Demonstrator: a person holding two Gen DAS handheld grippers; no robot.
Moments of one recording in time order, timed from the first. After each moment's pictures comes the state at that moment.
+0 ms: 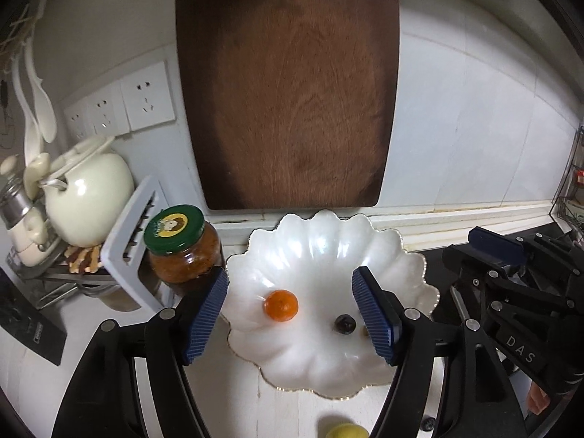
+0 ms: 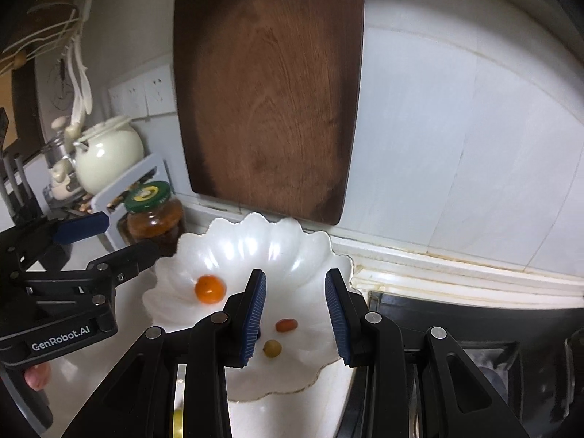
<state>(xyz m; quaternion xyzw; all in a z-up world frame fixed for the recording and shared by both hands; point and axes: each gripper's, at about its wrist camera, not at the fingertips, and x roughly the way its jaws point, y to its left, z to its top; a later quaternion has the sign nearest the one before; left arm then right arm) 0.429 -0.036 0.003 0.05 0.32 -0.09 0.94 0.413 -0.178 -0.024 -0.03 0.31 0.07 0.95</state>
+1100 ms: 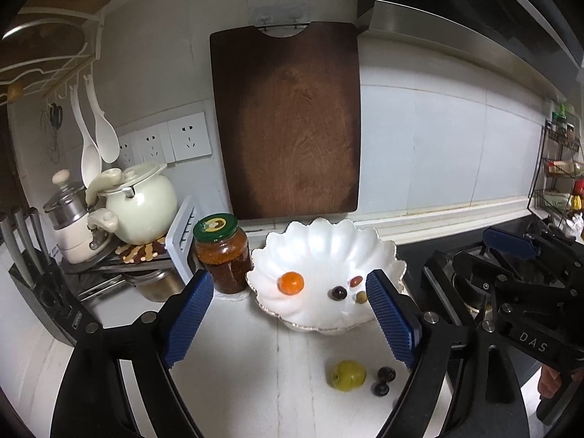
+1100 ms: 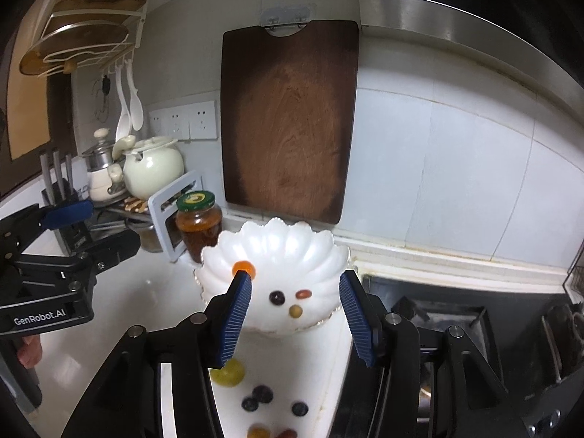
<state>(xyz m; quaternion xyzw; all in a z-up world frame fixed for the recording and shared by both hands) 0.291 -0.001 0.033 0.07 0.25 -0.10 0.96 0.276 -0.158 0.005 -0.04 0.26 0.06 0.96</state>
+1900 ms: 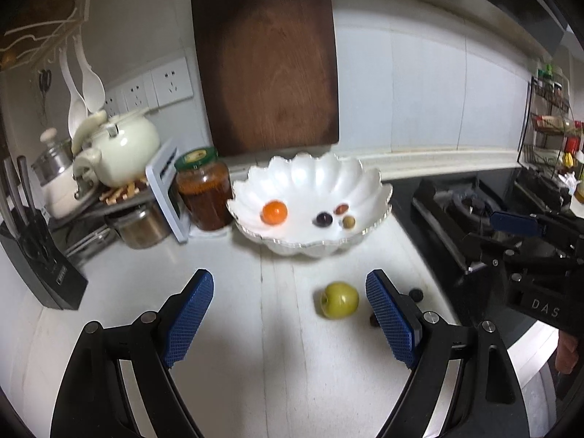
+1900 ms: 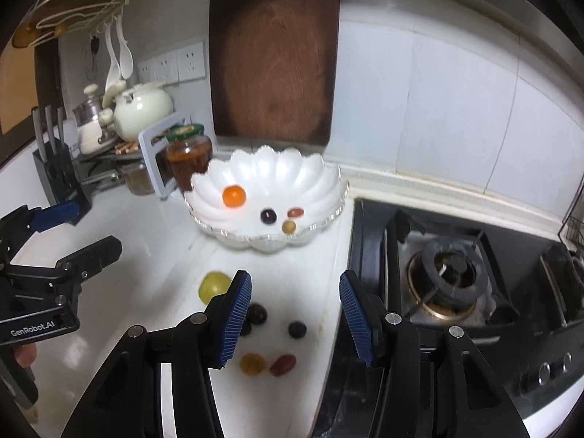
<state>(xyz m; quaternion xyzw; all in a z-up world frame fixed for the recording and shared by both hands) 0.252 -0.004 -0.041 0.10 0.31 -0.12 0.94 0.238 -0.172 -0.063 -0.03 0.34 0.03 0.94</state>
